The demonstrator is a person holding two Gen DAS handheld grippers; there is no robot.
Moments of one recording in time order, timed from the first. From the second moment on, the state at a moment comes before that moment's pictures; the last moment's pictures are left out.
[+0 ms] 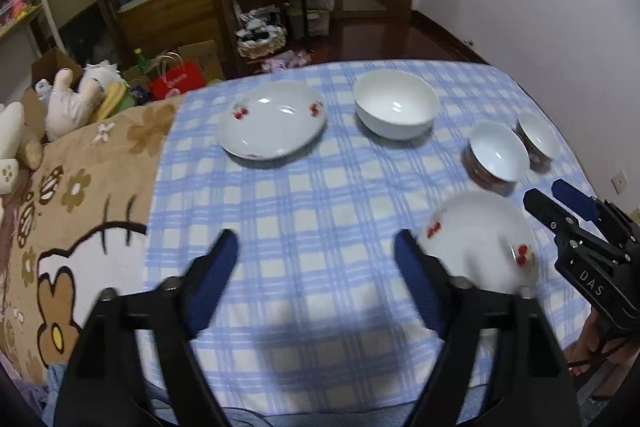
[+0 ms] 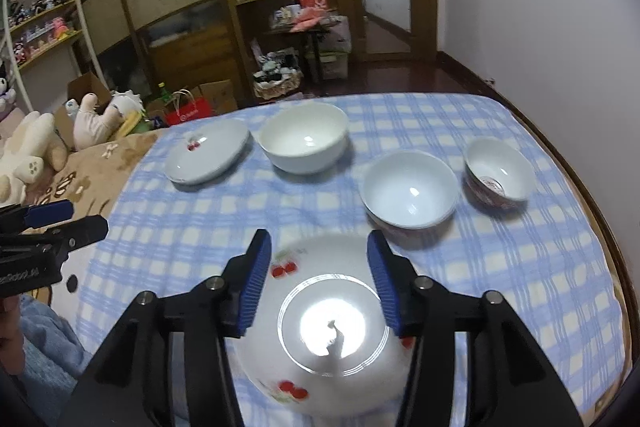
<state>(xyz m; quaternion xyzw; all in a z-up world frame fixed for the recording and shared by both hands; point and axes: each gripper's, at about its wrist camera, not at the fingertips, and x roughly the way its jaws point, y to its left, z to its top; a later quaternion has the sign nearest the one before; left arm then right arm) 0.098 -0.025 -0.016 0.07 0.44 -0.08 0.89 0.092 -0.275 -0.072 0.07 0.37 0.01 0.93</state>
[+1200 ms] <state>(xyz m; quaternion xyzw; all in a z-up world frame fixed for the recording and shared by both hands) 0.328 0.090 -0.073 -0.02 0.47 0.01 0.88 0.347 -0.154 -0.074 -0.01 0.35 0.09 0.93</state>
